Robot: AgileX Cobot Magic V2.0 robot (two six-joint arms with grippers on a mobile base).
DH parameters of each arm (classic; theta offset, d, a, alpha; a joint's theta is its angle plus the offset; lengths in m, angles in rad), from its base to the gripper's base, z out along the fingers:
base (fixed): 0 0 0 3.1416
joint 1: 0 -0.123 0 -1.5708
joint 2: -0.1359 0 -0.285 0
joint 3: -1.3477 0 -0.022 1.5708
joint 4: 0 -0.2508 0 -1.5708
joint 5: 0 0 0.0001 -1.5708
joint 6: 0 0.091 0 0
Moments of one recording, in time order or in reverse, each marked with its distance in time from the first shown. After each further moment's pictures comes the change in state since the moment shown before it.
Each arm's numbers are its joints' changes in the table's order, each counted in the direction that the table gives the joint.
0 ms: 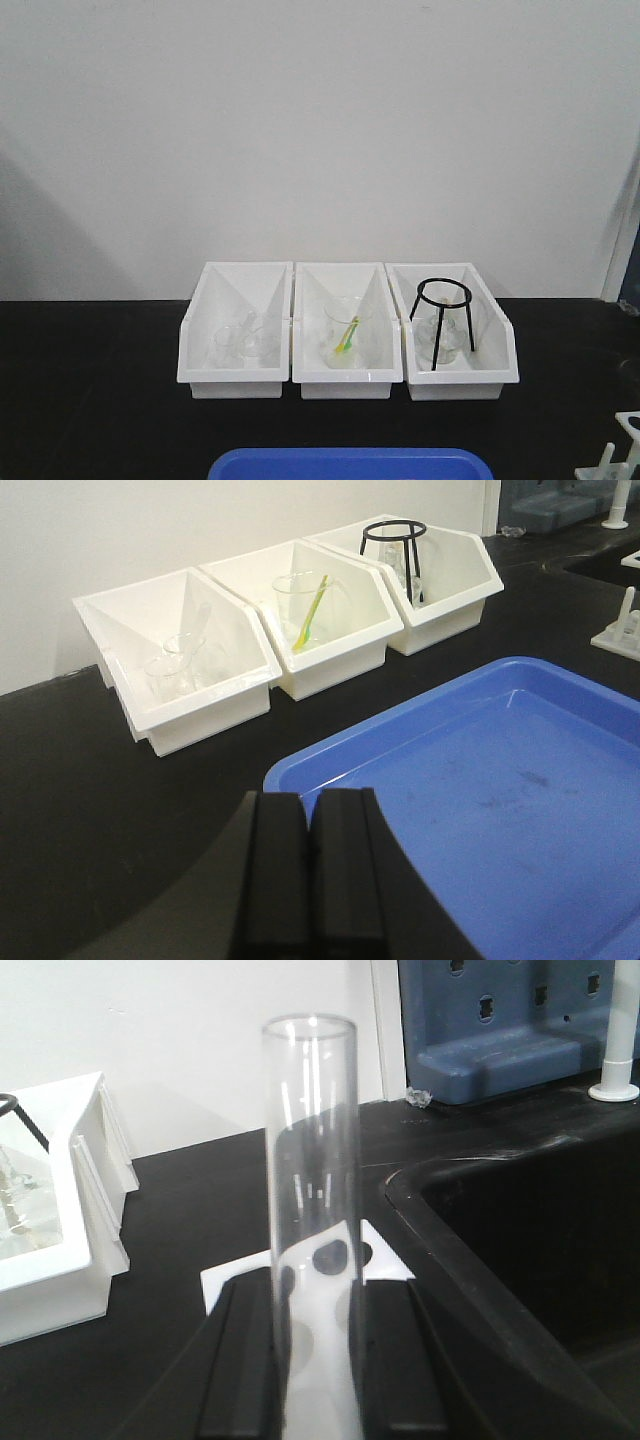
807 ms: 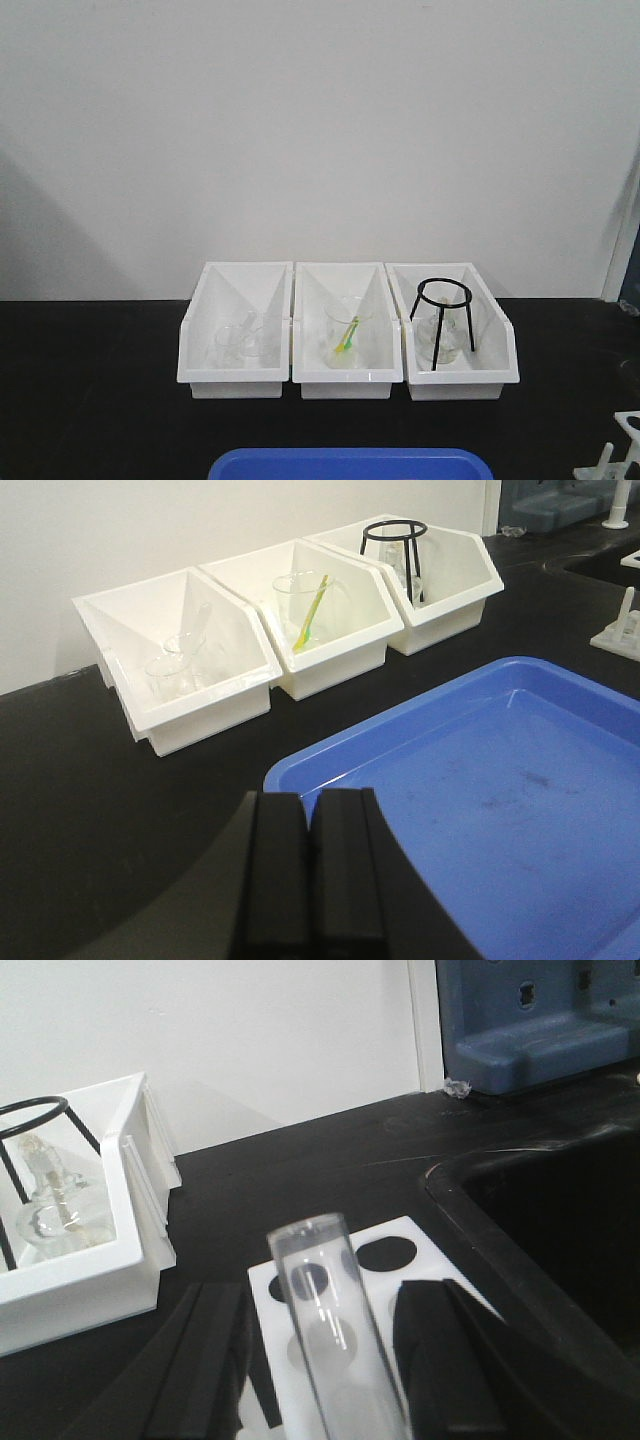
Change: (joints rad) left arm 0.000 0.000 0.000 0.000 0.000 0.000; right arm 0.000 0.067 -0.002 0.057 -0.054 0.064
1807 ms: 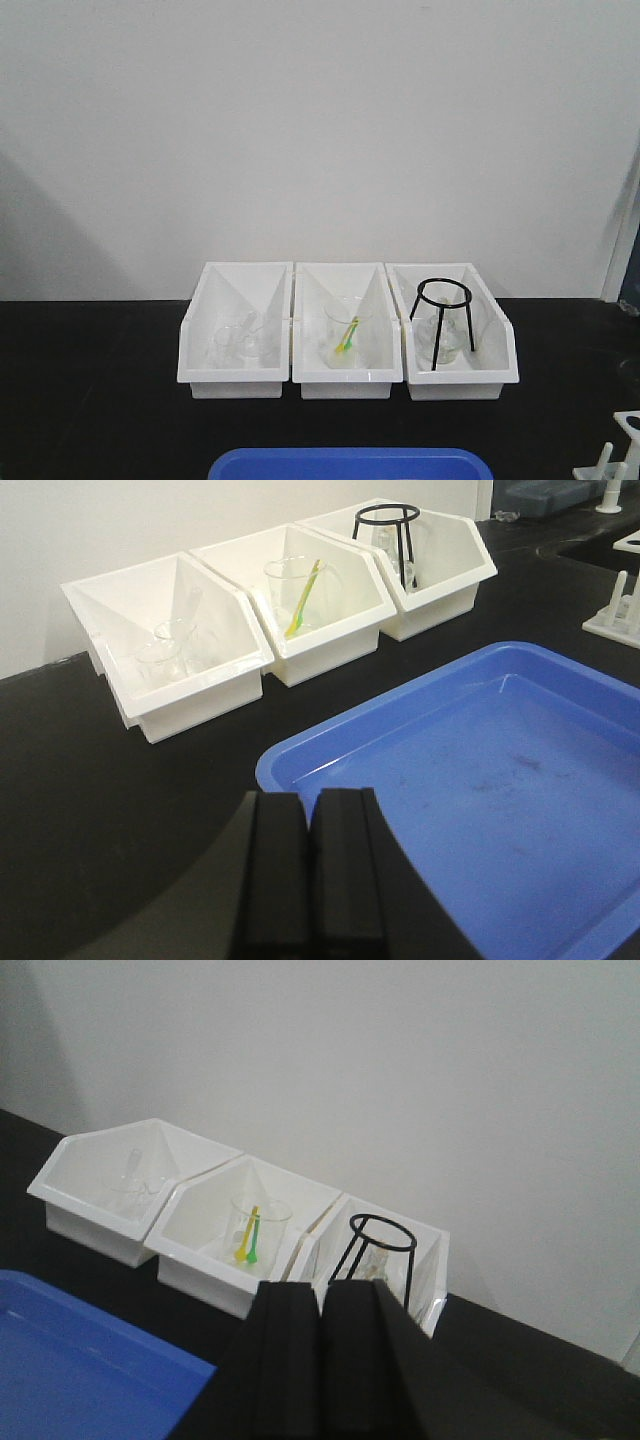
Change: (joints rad) left arm 0.000 0.000 0.000 0.000 -0.027 0.000; right arm -0.126 1.224 -0.012 1.360 -0.600 0.985
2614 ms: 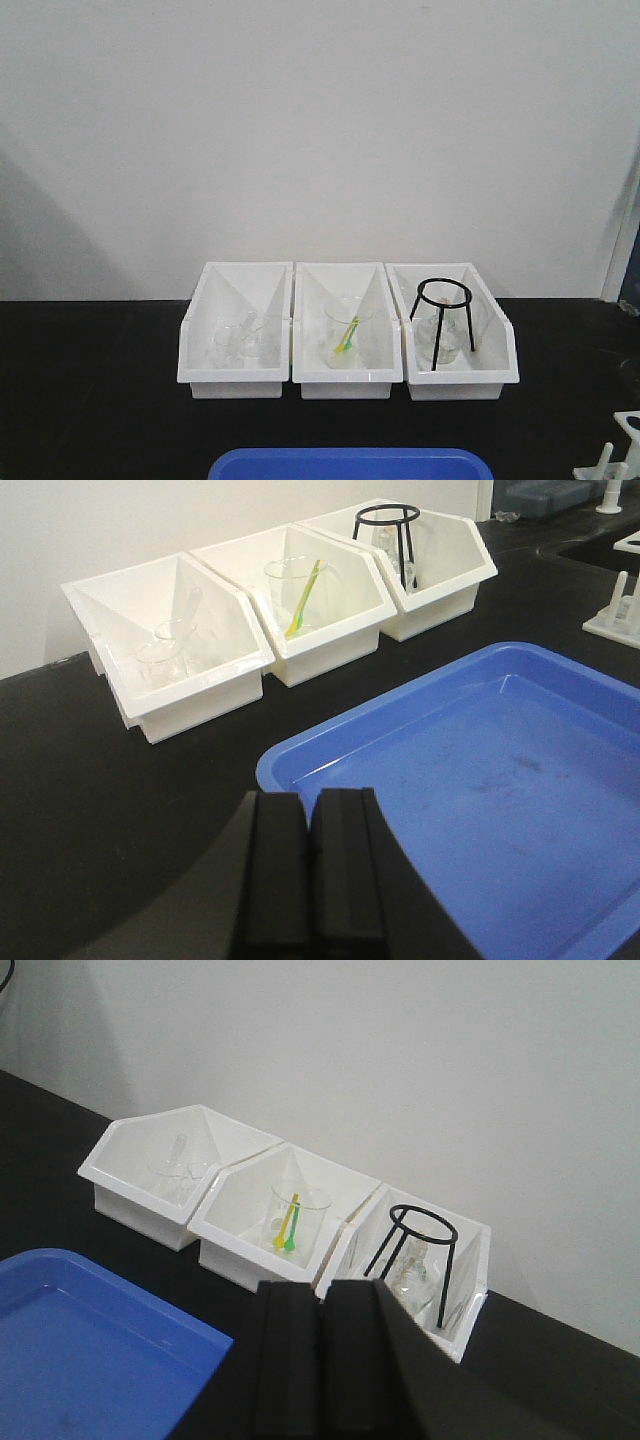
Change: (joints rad) left arm 0.000 0.000 0.000 0.000 0.000 0.000; right arm -0.002 0.008 -0.001 0.071 0.056 0.068
